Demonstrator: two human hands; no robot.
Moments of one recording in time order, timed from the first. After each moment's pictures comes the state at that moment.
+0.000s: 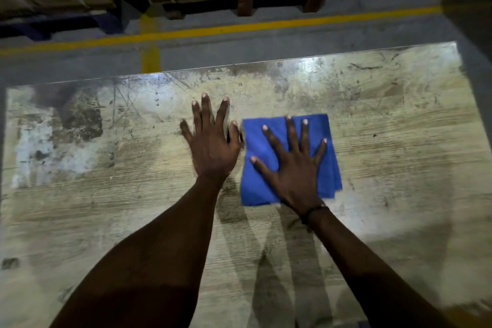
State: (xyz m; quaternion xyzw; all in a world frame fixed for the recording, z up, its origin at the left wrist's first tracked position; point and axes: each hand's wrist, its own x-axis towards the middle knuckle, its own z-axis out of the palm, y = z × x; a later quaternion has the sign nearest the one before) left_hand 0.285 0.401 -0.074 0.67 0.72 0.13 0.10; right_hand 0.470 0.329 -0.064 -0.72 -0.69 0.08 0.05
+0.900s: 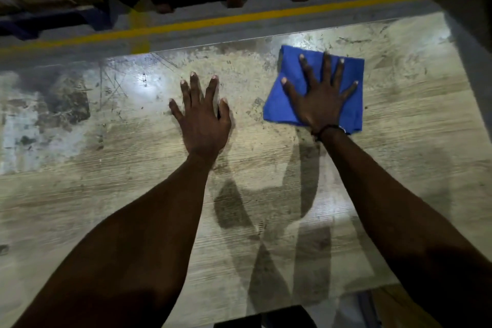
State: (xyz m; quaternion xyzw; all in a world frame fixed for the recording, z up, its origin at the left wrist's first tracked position) left_hand 0.286 0.400 -0.081 0.67 0.73 0.13 0.09; right_hand 0.544 0.417 -0.075 -0.81 -0.57 0.07 0.09
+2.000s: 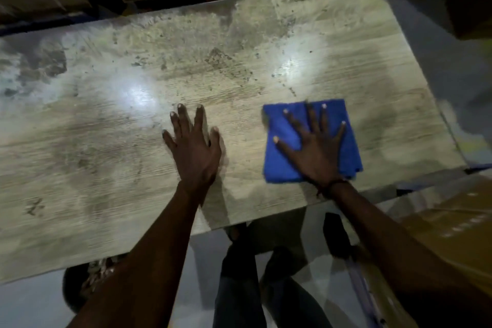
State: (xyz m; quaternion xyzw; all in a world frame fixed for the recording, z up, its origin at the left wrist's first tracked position) left_hand 0.326 0.177 -0.074 0.68 0.72 0.13 0.12; right_hand 0.601 0.130 -0.076 -0.76 -0.65 0.05 0.04
